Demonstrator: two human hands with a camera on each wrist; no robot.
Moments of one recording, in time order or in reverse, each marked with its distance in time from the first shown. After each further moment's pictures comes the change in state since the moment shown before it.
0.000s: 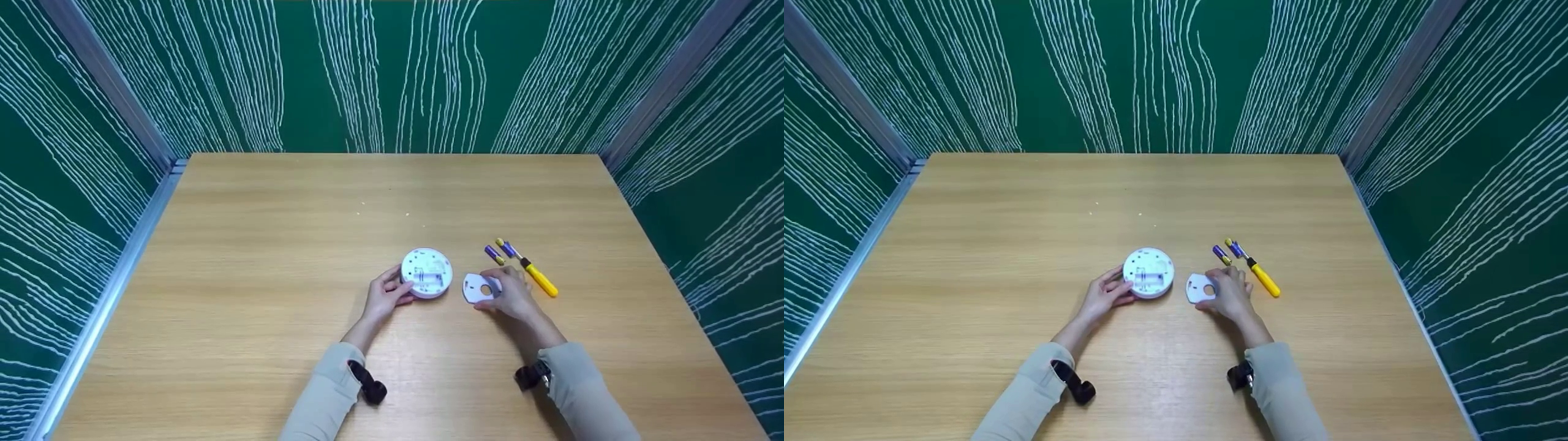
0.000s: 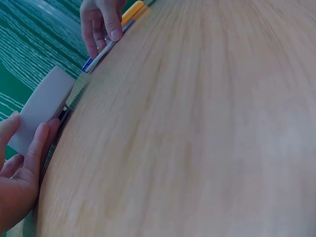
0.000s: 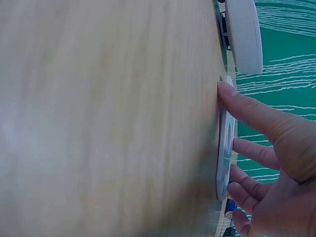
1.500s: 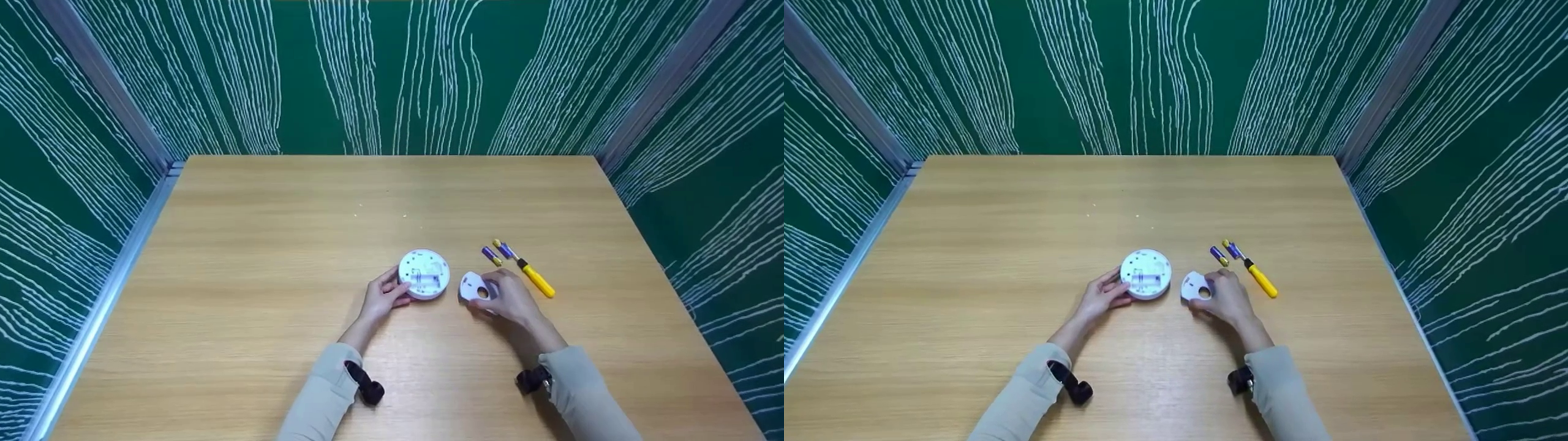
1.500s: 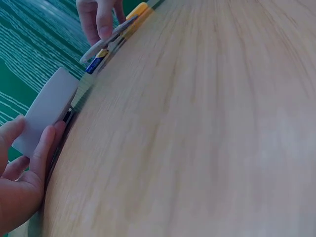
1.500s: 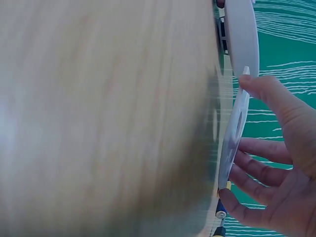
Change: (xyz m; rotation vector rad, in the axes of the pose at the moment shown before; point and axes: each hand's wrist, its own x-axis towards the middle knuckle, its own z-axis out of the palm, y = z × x) left_hand -0.002 0.002 0.000 0.005 -0.036 -0.003; right_hand -0.005 -0.003 -0.005 -0.106 0.044 -0.167
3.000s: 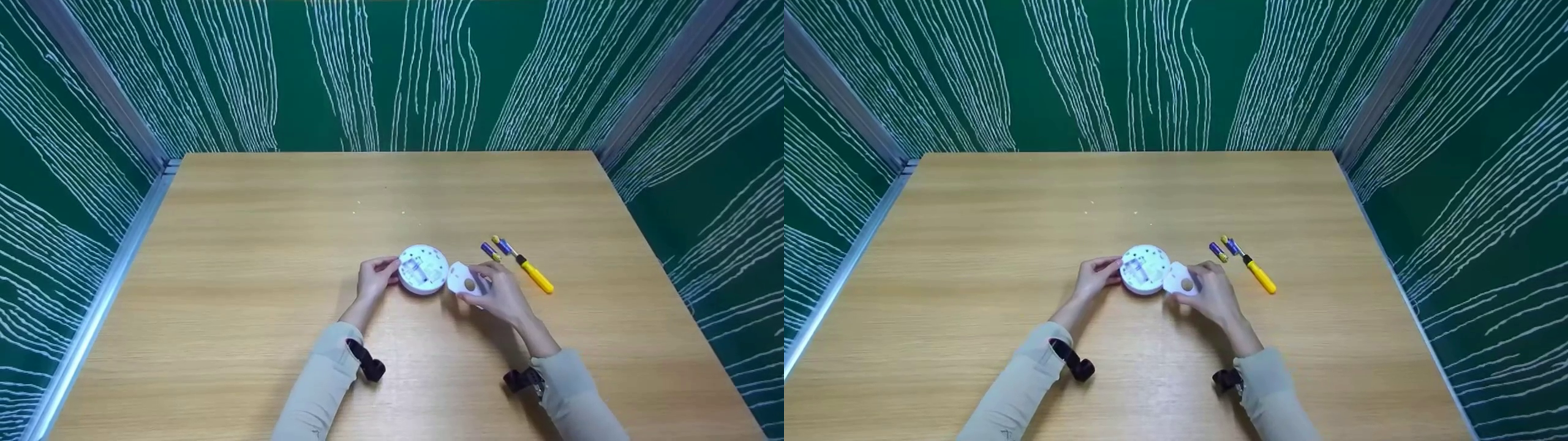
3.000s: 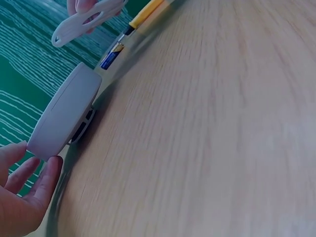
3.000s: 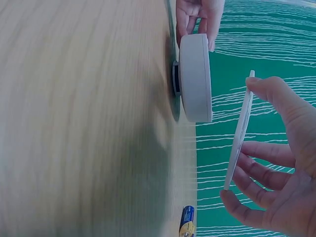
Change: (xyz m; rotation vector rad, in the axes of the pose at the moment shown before) left_hand 0.025 0.022 0.001 0.206 0.221 0.009; right_hand -0.008 -0.040 -0.004 0.142 0.120 -0.037
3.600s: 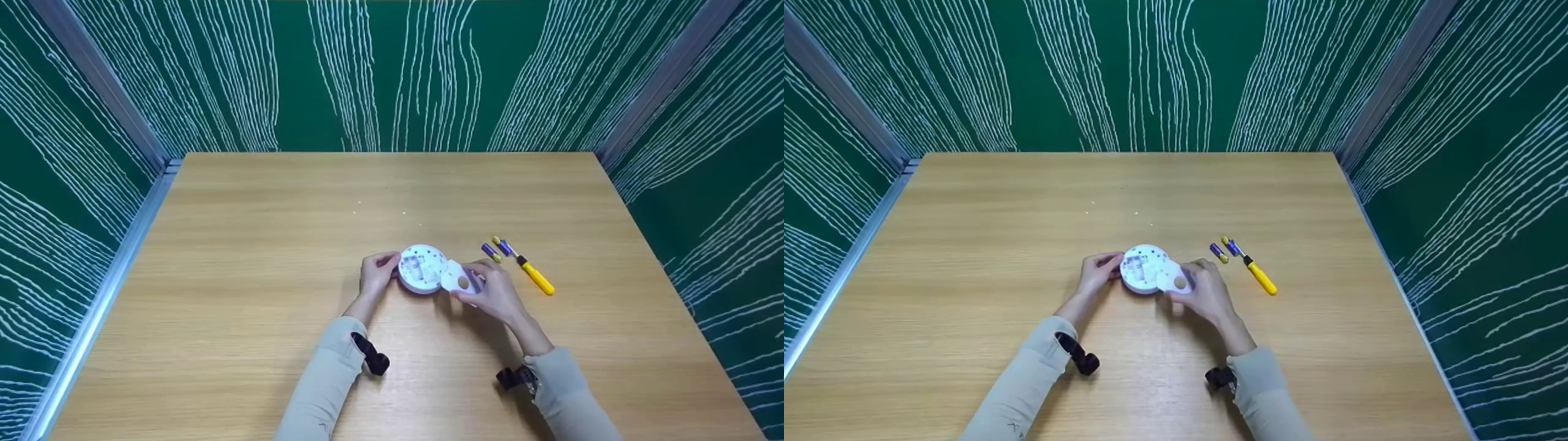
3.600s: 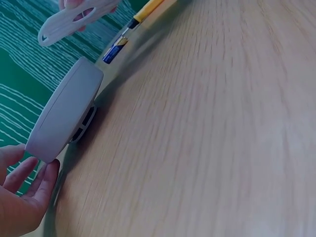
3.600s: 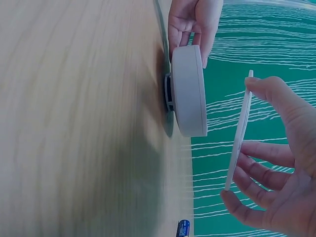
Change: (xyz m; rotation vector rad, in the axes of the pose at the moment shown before) left_hand 0.009 0.004 0.004 0.036 0.035 -0.003; right_hand 0.006 -0.011 0.005 0.011 0.028 -0.053
